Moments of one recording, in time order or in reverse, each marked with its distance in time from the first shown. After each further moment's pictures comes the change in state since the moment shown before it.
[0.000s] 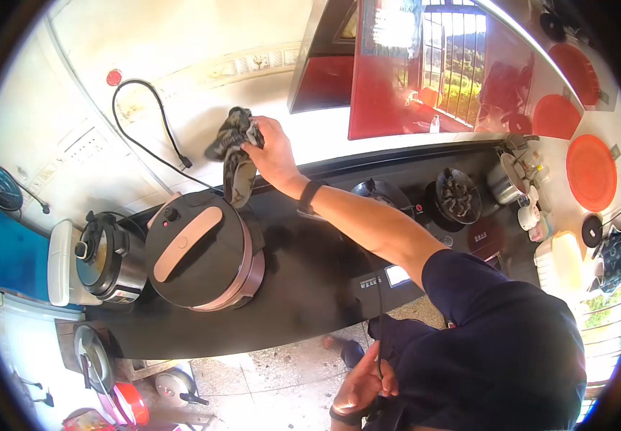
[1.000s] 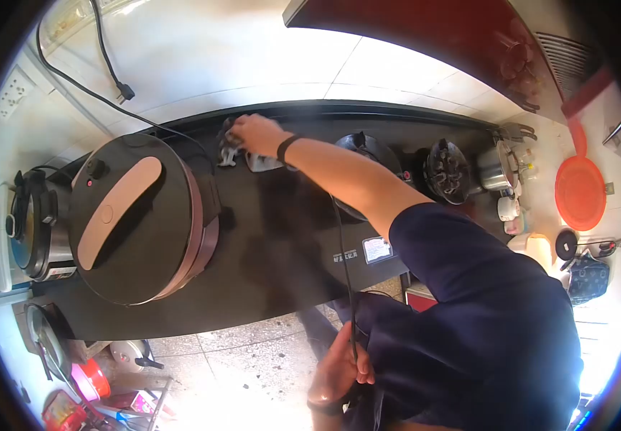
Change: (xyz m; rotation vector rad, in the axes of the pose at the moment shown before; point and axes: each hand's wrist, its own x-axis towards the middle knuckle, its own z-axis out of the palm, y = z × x) left_hand 0.029 -0.003 -0.019 -0.210 0.124 0.186; right_hand -0.094 0.219 0.024 -0.609 -0.984 -0.145
